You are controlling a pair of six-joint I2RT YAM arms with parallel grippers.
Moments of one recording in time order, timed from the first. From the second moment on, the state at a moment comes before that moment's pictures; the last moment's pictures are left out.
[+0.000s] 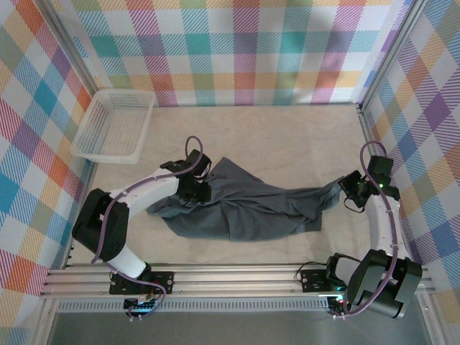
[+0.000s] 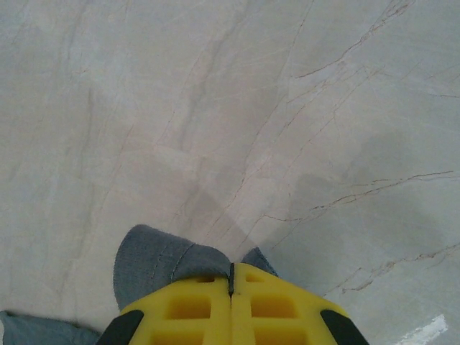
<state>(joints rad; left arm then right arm) -0.55 1.61 1.04 -0.71 0.00 -0.47 -0.33 1.10 0.76 -0.64 -0.19 0.65</state>
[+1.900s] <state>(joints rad) -0.24 1.13 1.10 -0.64 0.15 -0.56 -0.41 0.93 1.11 -0.67 -0.30 0.89</state>
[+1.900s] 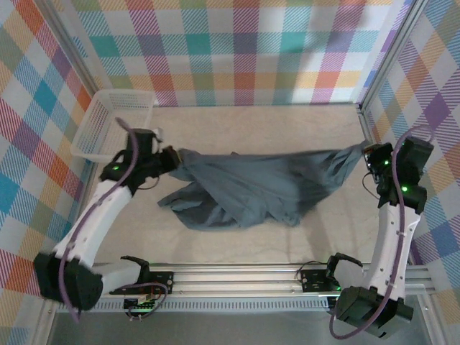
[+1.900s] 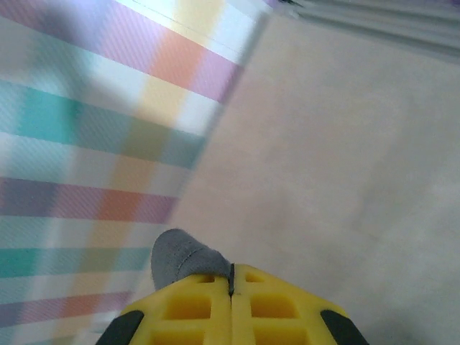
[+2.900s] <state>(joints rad) -0.65 1.40 0.92 -0.73 -0.07 -0.66 -0.25 0.93 0.70 -0.59 -0.32 0.76</state>
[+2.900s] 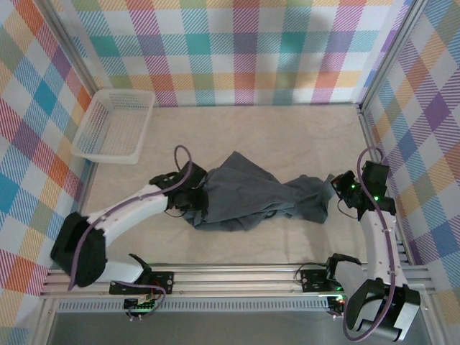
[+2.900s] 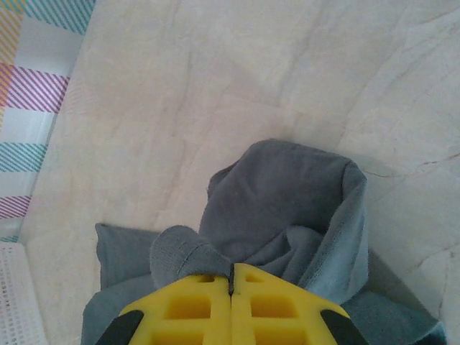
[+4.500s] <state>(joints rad) -0.61 1.46 0.93 -0.74 -0.04 -1.13 -0.23 0.95 0.74 -0.60 -0.31 0.72</state>
